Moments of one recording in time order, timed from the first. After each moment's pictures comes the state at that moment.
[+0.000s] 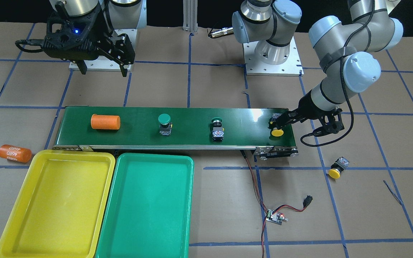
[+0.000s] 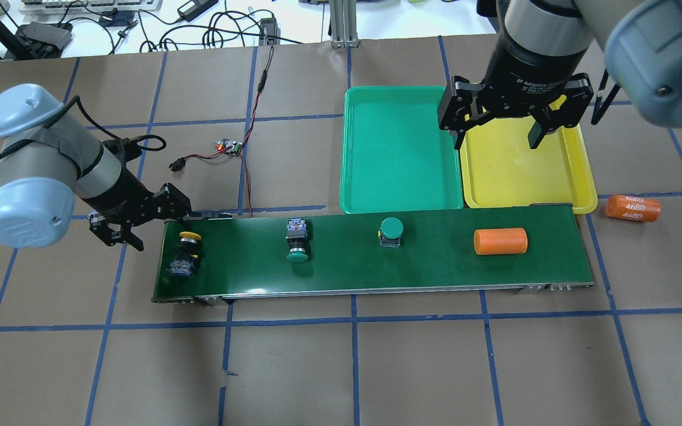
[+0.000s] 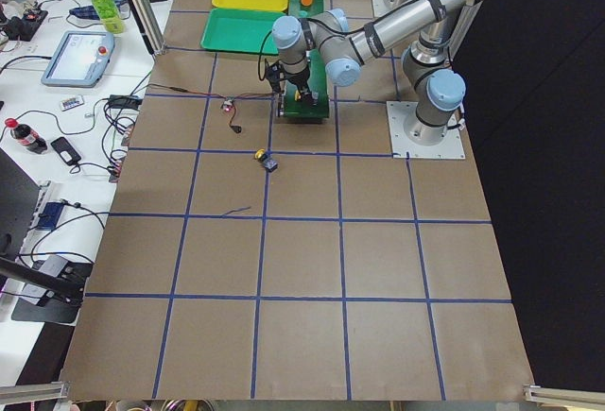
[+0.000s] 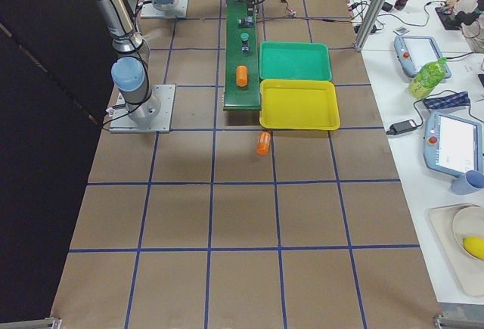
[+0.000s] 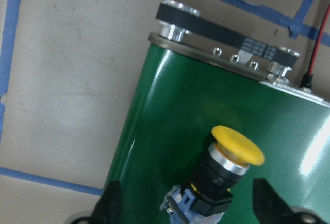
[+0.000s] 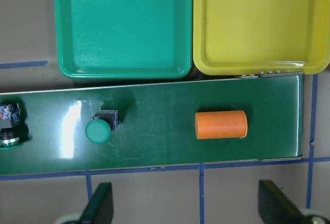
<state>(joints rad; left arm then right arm) -1.30 -1.64 -1.97 -1.25 1.46 -0.07 1.69 -1.60 1.52 -1.49 -1.58 0.16</state>
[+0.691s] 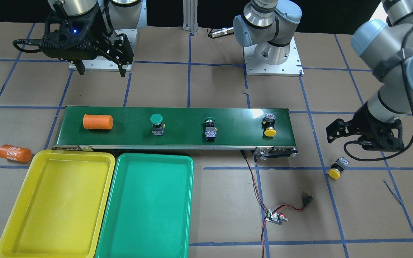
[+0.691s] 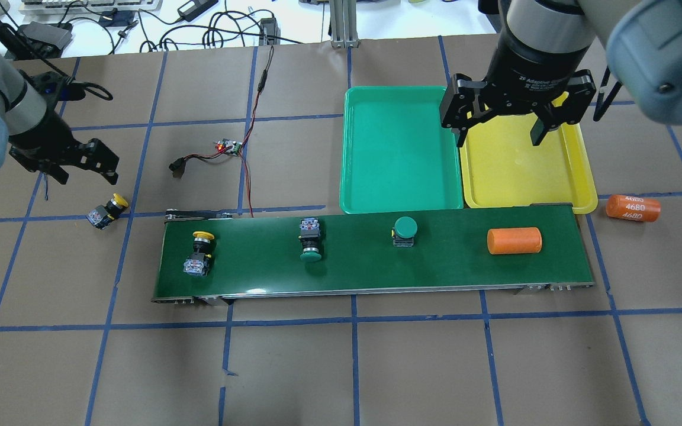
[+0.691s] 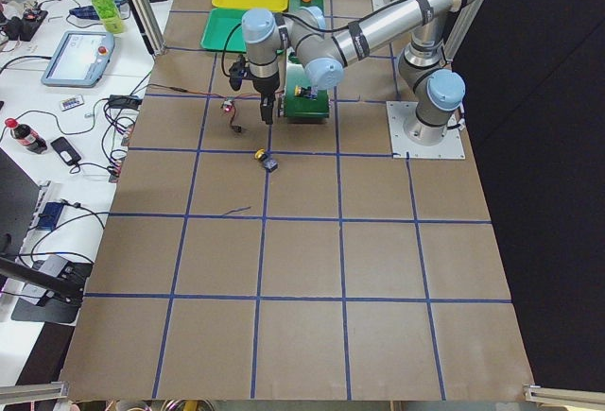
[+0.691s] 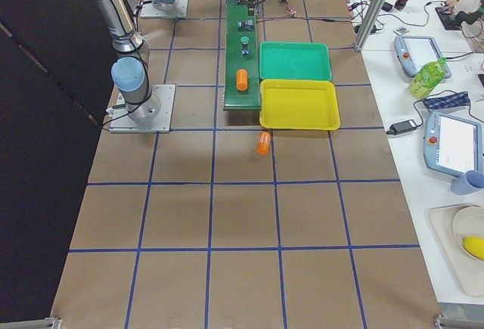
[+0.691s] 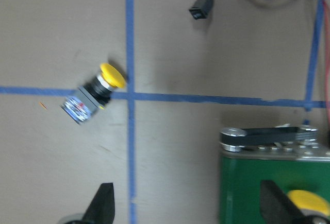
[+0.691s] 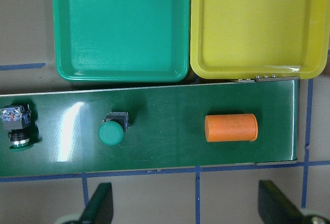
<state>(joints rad) -1.15 -1.77 -1.77 -1.20 1.61 0.57 1.68 -1.60 1.52 -1.50 -1.59 0.14</state>
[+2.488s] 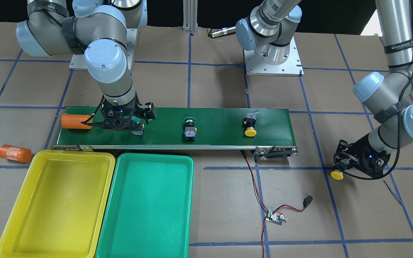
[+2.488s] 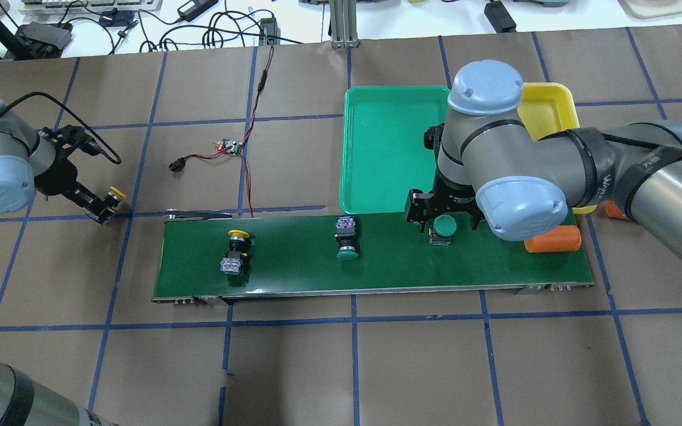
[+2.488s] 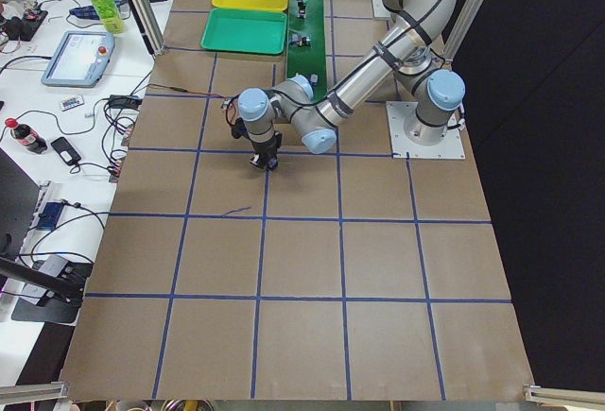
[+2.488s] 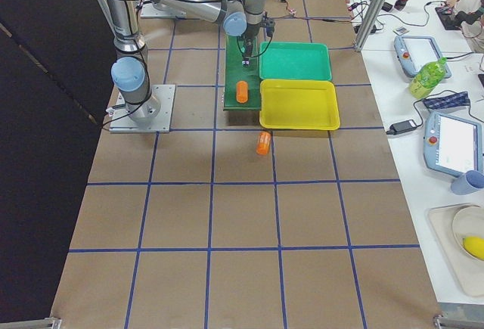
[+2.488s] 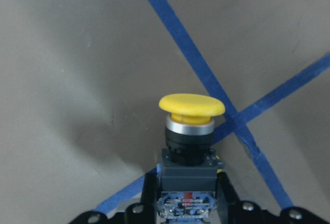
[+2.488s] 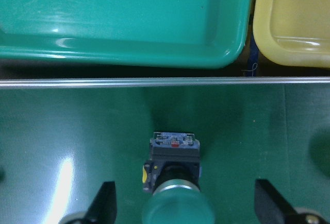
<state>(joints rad) -1.07 -1.96 -1.83 -0.98 1.57 1.02 1.72 -1.43 1.93 -1.96 -1.57 0.14</state>
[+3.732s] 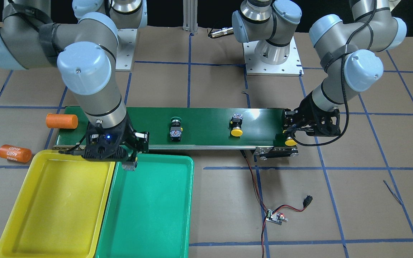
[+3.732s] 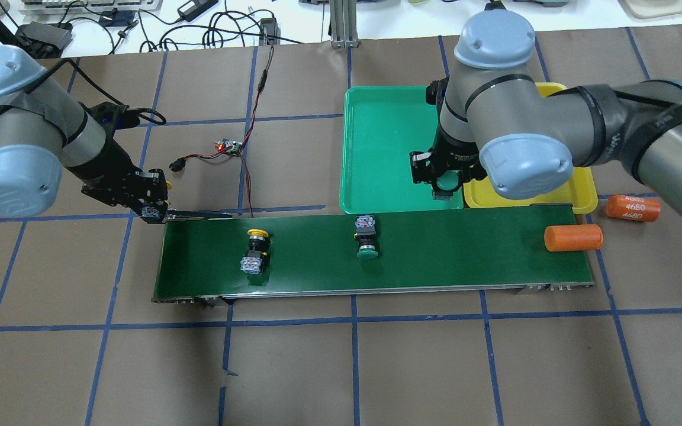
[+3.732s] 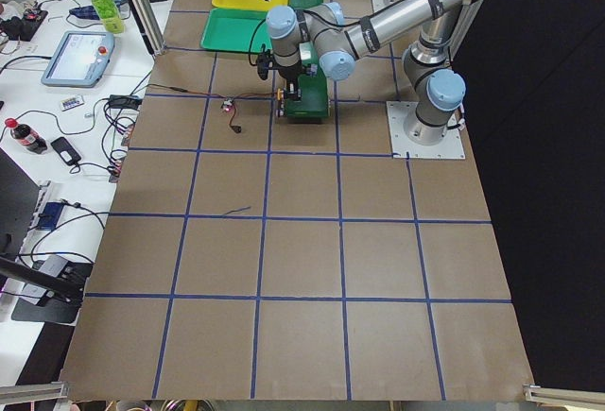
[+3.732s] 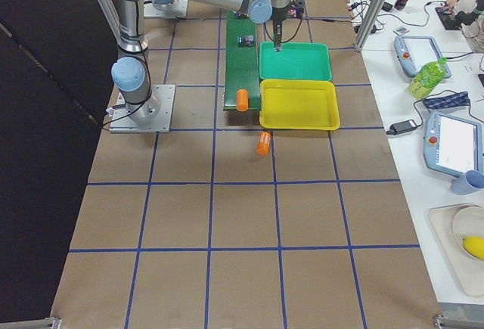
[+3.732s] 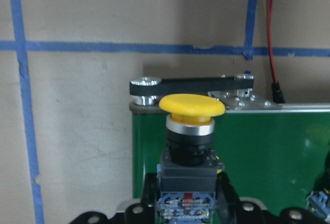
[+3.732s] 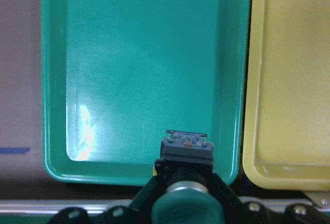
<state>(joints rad) -1.32 -1.64 -2.00 -1.23 1.48 0.21 1.71 -1.25 1.56 -1.97 -1.54 0.14</state>
